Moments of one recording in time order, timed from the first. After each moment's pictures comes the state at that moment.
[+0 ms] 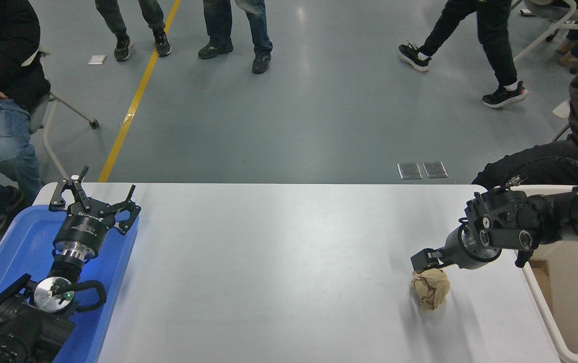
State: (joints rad) left arm -0.54 0.22 -1.14 -0.30 -0.10 -0.79 -0.17; right arm 1.33 -0.26 -1.08 0.93 -0.52 0.31 0.07
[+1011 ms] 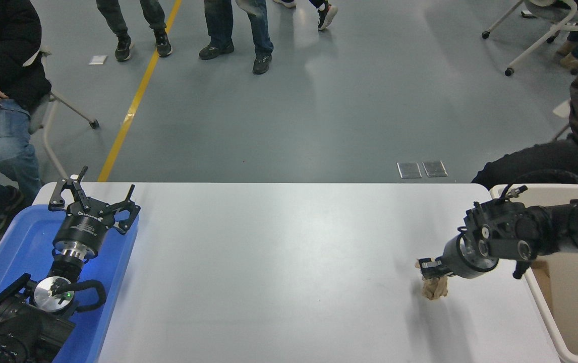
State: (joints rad) left arm -0.54 0.22 -1.14 -0.30 -0.10 -0.79 -0.16; right arm 1.57 -0.35 -1.18 1.13 -0.49 0.32 0.08
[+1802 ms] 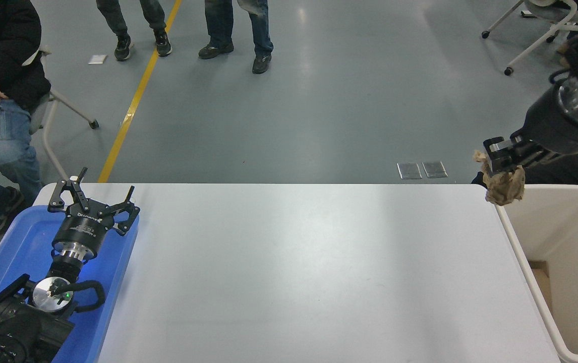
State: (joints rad) left arm -0.54 0.23 -1.14 -0.30 -0.10 -0.79 -0.16; right arm 2.44 -0.44 -1.48 1.46 -0.49 0.69 0.11
